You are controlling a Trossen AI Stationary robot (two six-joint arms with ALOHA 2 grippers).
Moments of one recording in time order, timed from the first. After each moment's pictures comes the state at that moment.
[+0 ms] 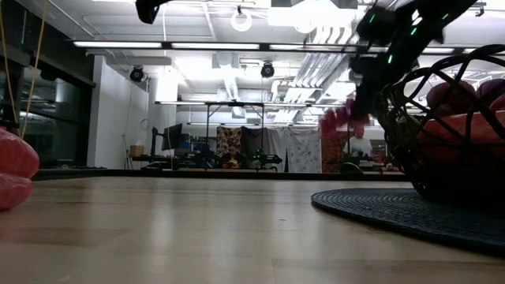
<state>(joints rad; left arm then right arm) 0.27 0.83 0.85 -0.11 0.03 -0.42 -0.57 1.09 0.77 -0.50 0.04 0.19</state>
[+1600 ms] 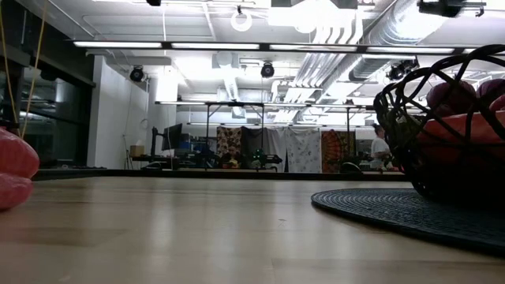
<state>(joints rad) 0.27 0.83 0.85 0.06 0.02 -0.22 0.30 0.95 1.07 -0.83 -0.18 0.76</state>
